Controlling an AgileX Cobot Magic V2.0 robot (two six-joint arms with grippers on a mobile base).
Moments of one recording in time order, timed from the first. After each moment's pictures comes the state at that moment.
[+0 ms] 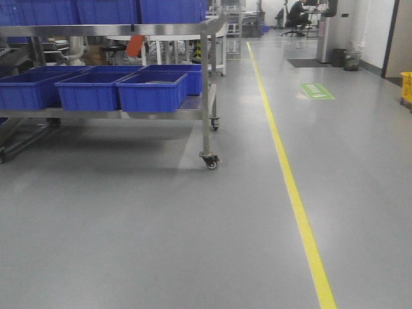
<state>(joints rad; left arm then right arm) 0.01 -0.01 0.00 -0.01 0.05 0.04 0.04 0.32 -0.27 0.05 0.03 0.04</state>
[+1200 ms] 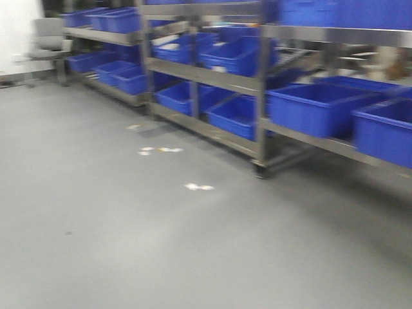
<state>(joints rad) 0.01 -0.01 0.00 -0.01 0.05 0.04 0.04 0.32 -0.27 0.05 0.03 0.04</state>
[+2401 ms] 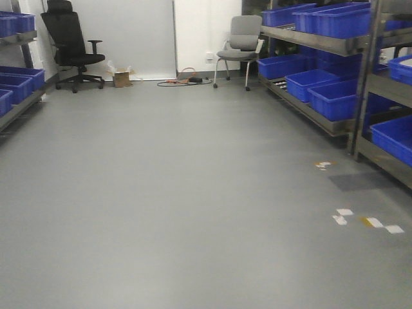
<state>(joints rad) 0.01 -0.01 0.00 -0.01 0.05 0.04 0.04 0.32 -0.27 0.05 0.03 0.04</state>
